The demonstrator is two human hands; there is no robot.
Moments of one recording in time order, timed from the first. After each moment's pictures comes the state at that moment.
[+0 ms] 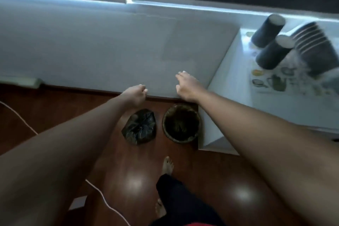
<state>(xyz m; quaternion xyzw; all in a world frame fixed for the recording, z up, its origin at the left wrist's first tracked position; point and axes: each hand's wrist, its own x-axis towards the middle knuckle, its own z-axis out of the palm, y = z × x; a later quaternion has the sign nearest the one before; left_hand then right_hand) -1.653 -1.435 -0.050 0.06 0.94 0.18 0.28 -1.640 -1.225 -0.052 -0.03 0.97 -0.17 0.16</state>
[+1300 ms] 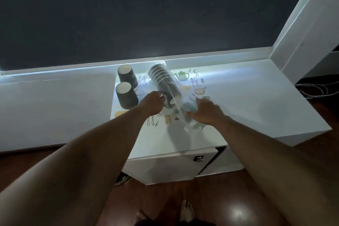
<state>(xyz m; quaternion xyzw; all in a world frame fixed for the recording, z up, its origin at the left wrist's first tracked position) -1.587 -0.893 0.060 0.18 0.92 0.28 0.20 -1.480 -0.709 0.036 0.20 0.96 -0.16 0.11</state>
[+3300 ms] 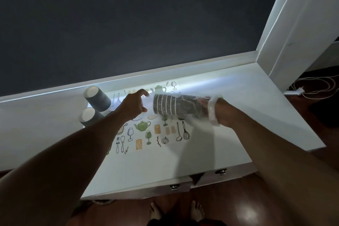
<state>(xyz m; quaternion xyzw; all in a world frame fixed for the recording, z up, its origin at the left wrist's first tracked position) -1.653 -0.824 0.047 0.28 0.92 0.23 0.14 -1.495 -0.539 0.026 0.28 0.62 -0.73 0.08</state>
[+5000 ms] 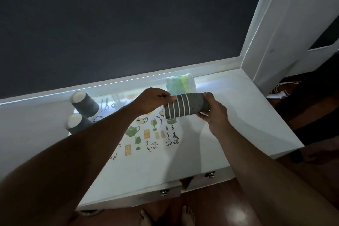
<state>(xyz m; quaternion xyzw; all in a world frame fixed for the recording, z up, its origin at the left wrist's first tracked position) -1.626 -0.732 0.076 0.34 0.84 0.36 0.22 -1.474 -0.543 0.034 0.39 0.44 -0.79 -0.17</state>
